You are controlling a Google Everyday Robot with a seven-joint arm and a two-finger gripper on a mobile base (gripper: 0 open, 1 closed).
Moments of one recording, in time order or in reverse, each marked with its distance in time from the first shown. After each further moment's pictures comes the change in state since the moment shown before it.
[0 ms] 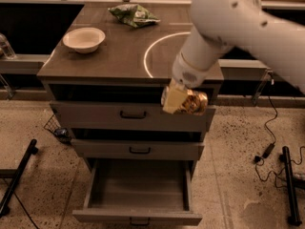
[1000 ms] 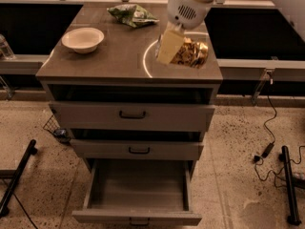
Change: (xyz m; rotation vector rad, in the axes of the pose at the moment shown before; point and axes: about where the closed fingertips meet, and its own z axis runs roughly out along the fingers) arm -0.068 -0.039 -0.111 0.083 -0.018 -0.031
